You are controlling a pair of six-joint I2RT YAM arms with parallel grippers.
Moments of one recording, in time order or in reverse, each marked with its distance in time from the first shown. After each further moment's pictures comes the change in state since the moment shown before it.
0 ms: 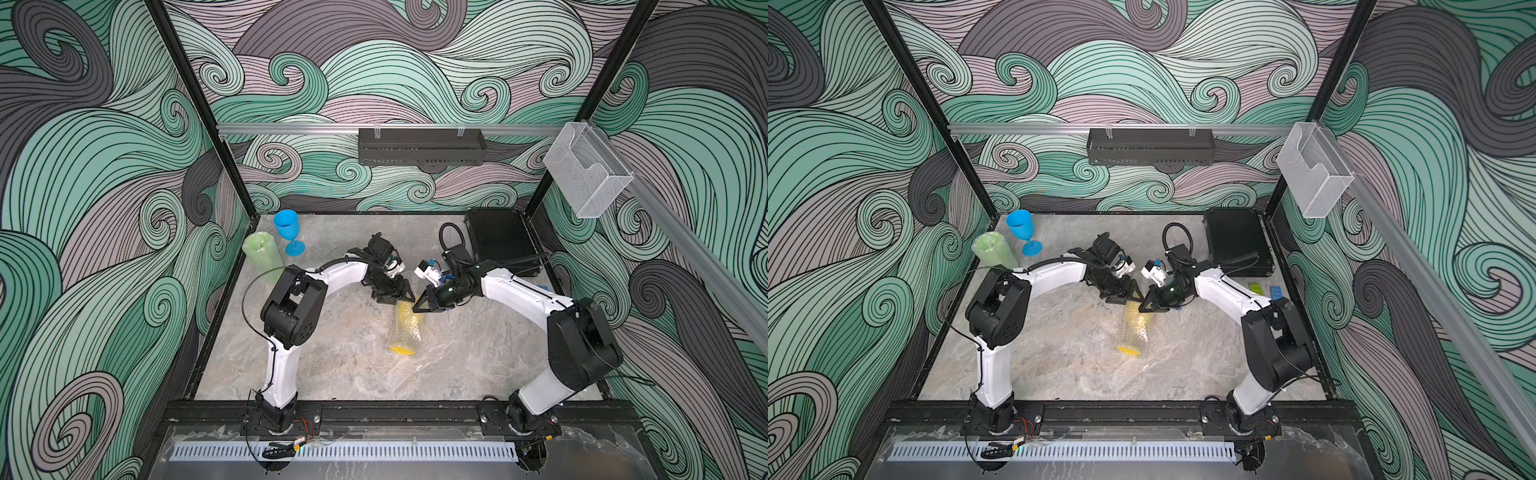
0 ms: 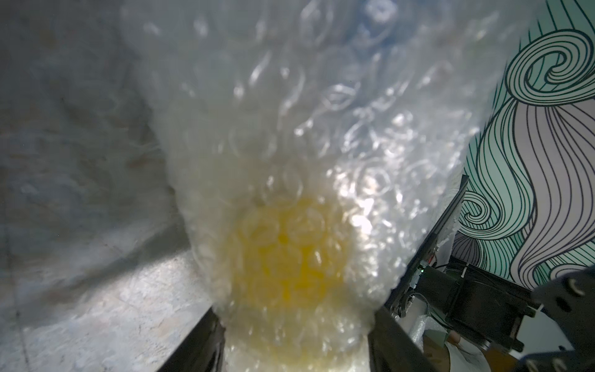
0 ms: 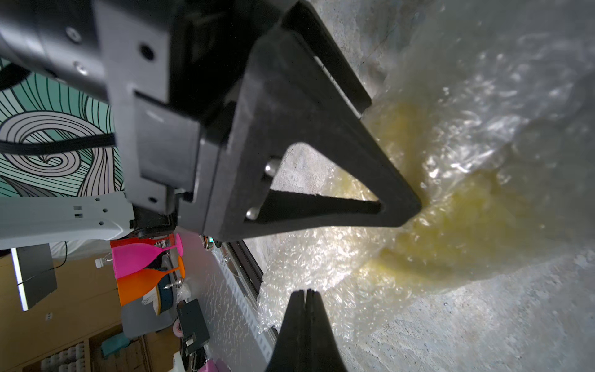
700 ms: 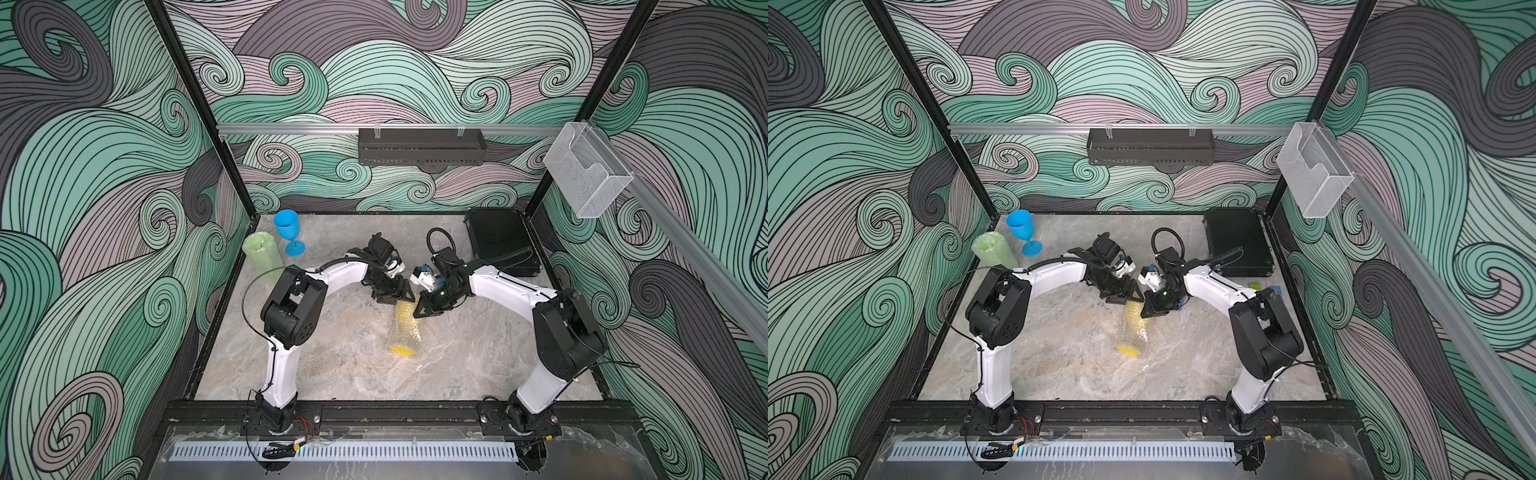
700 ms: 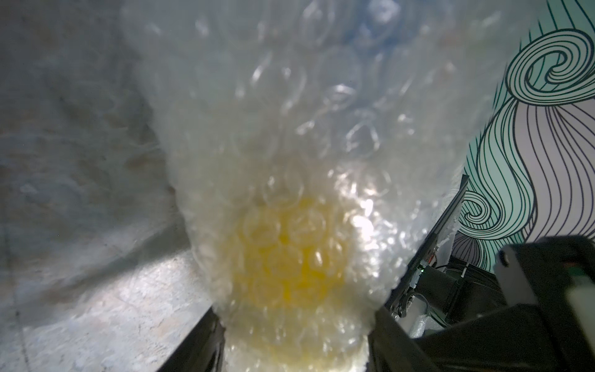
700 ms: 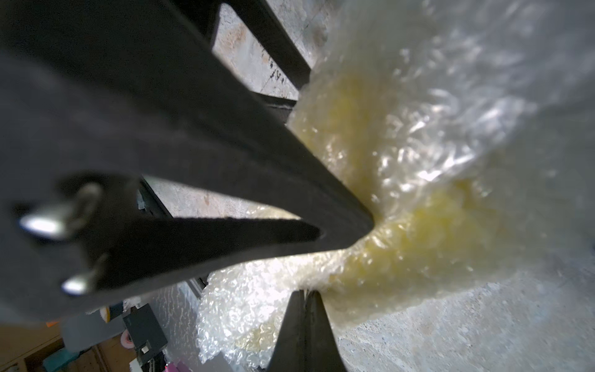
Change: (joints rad) left arm -0.001 0.001 0.002 -0.003 -0.002 0.000; right arm 0.060 0.070 0.039 -0.070 0.187 -0.029
